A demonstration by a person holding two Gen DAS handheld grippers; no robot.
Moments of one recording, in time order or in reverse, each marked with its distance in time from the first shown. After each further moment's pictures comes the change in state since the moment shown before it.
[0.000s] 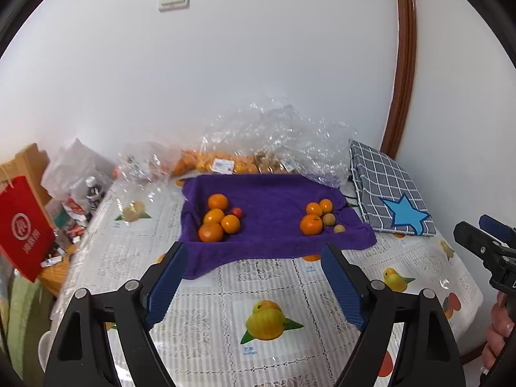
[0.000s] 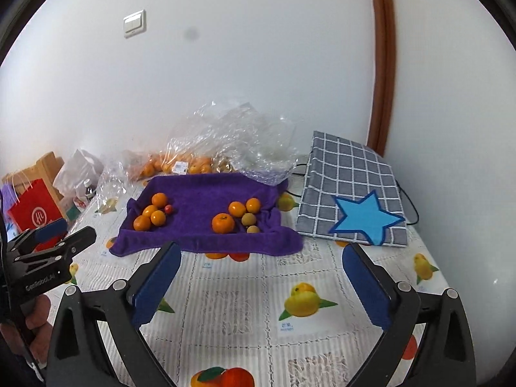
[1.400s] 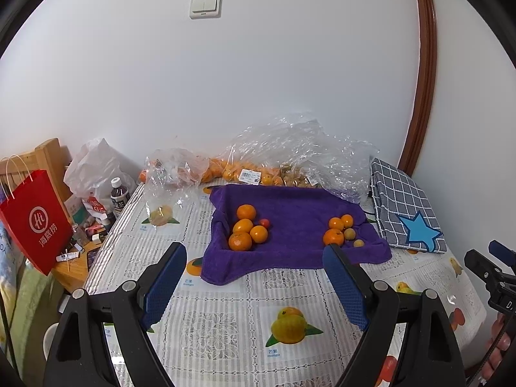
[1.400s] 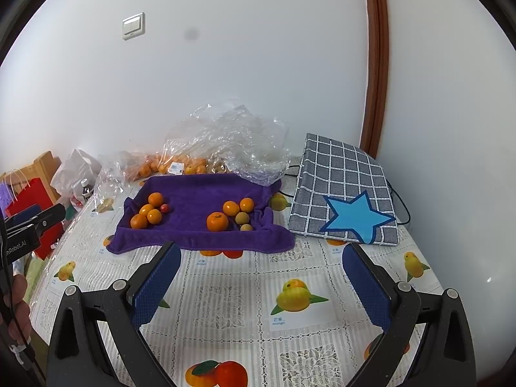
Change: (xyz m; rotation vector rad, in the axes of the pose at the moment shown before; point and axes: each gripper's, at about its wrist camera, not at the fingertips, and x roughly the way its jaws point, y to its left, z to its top) left arm -0.013 0.025 0.009 -0.053 -0.026 0.064; right arm -0.009 -0.005 -0.006 -0.008 -0.005 -0.021
